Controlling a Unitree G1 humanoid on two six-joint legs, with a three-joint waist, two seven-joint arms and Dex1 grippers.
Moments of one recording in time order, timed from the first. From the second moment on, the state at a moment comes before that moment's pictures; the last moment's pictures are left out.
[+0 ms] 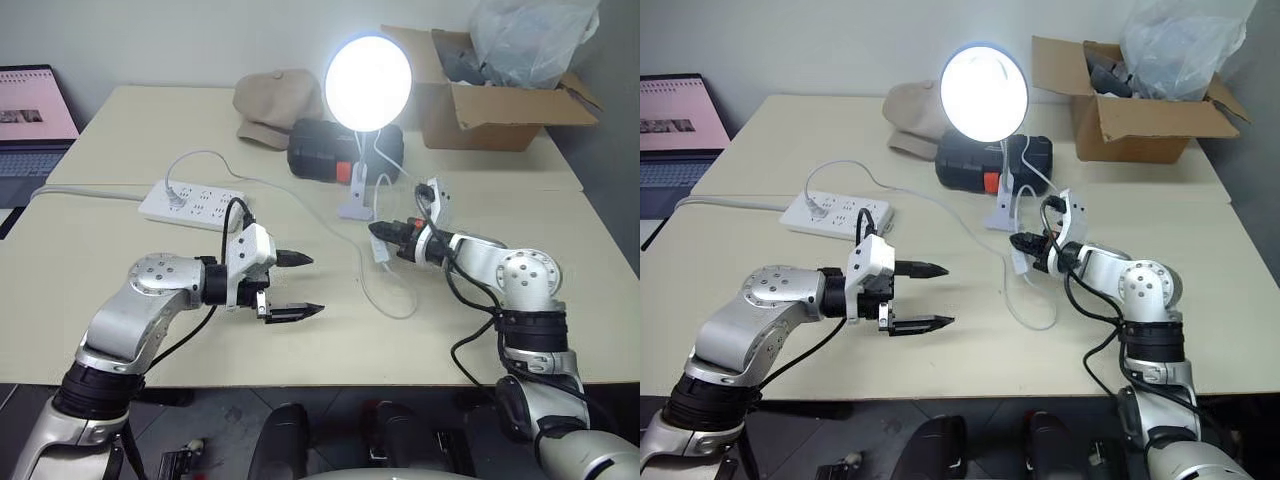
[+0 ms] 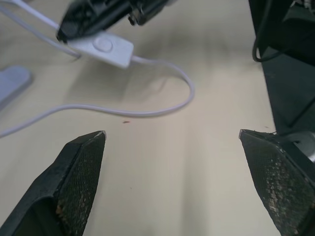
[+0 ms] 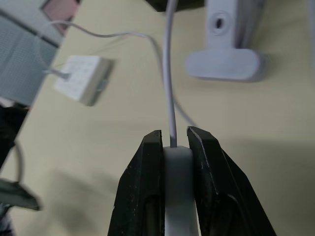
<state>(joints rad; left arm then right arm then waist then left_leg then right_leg) -0.34 0.74 -0.09 -0.27 -0.45 0.46 -1.10 -0.64 -0.23 -0.14 0.06 0.92 1.11 -0.04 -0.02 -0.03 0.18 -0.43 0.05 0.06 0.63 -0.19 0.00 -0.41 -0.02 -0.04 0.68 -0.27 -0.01</state>
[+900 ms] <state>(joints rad) -0.37 0.82 0.10 -0.32 -0.53 0.65 -0.95 -0.59 -0.56 0.00 -0.17 0.71 0.96 0.47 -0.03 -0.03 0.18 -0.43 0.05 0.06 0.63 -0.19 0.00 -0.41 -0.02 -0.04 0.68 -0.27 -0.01</state>
